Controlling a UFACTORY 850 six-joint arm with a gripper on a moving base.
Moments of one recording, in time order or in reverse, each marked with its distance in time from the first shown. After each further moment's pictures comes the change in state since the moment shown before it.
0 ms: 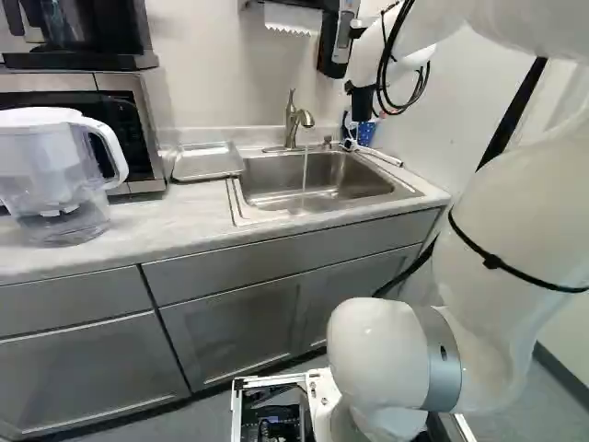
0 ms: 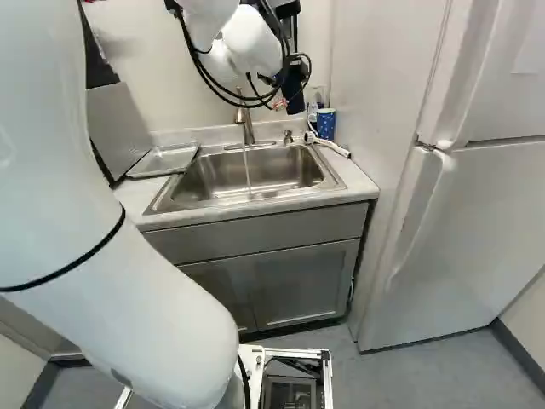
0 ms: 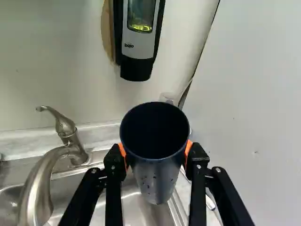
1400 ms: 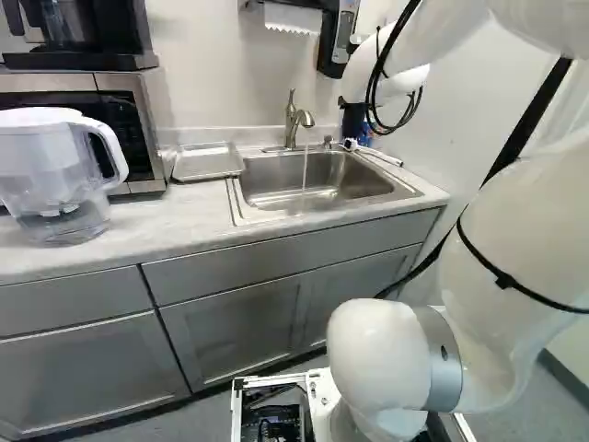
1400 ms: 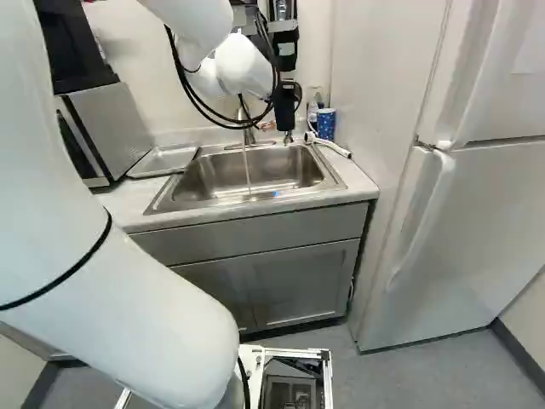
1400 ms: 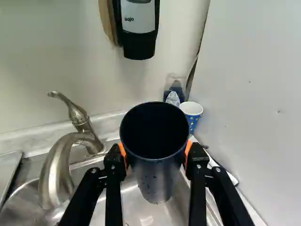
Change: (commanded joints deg) arm 1.5 3.2 9.3 7.3 3.7 0.0
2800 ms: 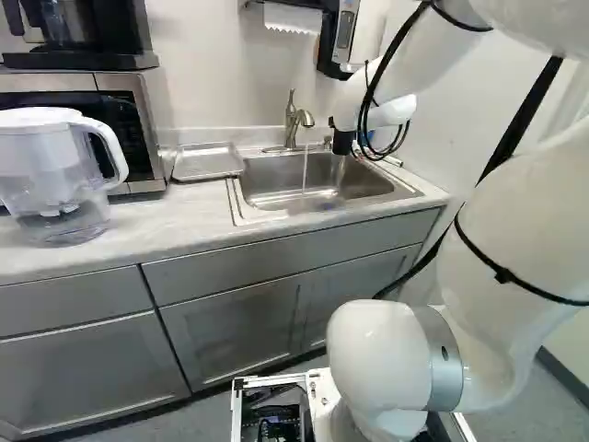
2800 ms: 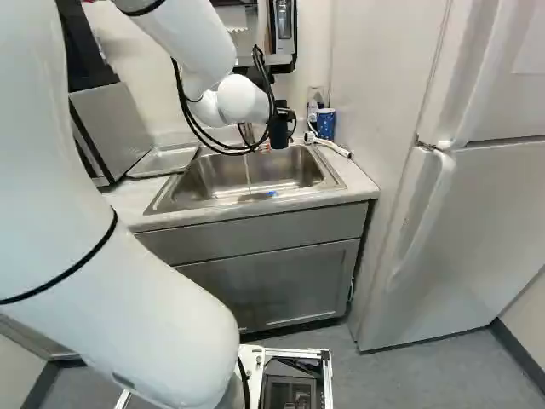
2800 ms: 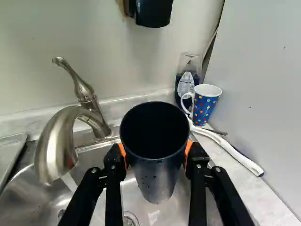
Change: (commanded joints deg) arm 1.3 -1.3 7.4 0.0 8.9 0.0
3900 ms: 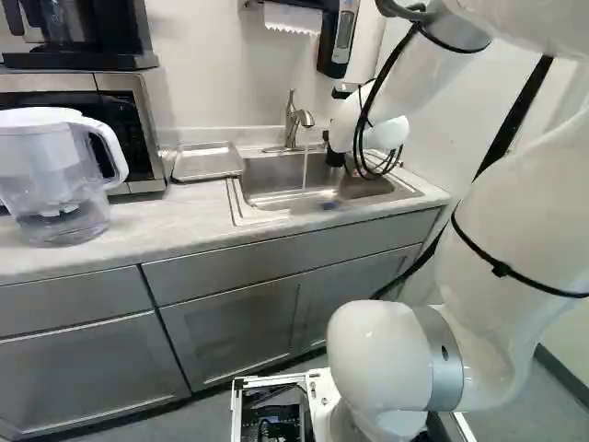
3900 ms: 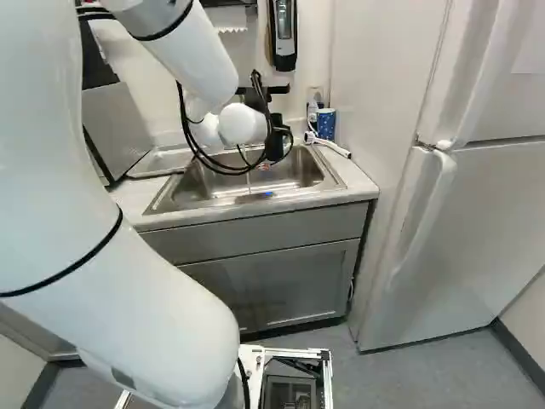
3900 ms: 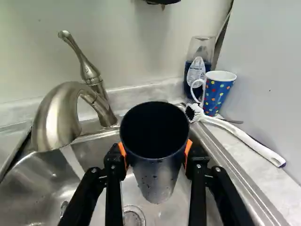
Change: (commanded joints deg) arm 0.8 -1.1 5.9 0.0 7.8 0.0
